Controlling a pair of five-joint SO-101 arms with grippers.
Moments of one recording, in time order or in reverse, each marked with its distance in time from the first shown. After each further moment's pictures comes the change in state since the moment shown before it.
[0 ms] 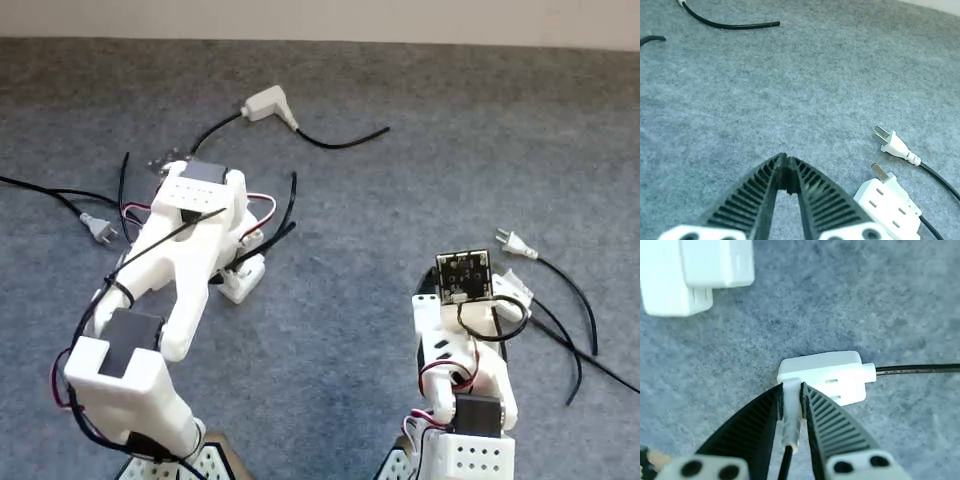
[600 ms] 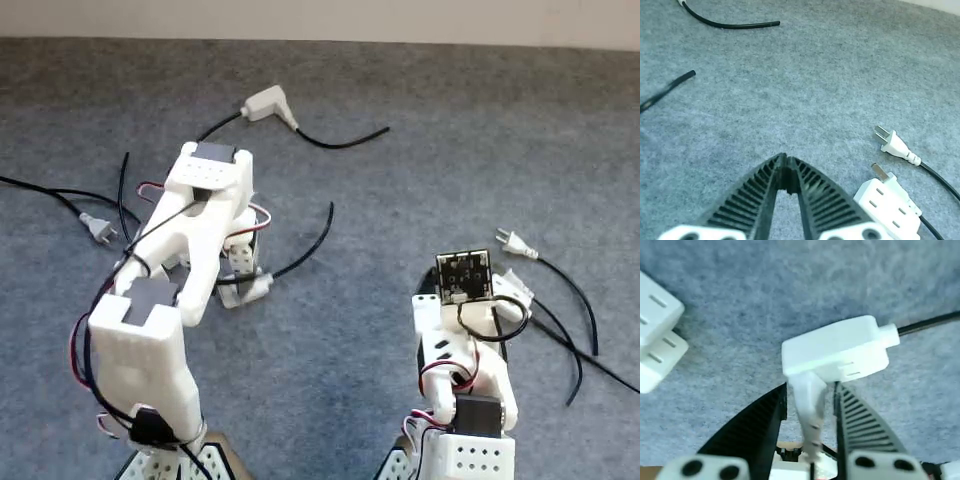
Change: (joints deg) left arm 0.2 3.3 -13.7 19.8 -43.1; right arm 0.0 0.0 0.0 0.0 0.0
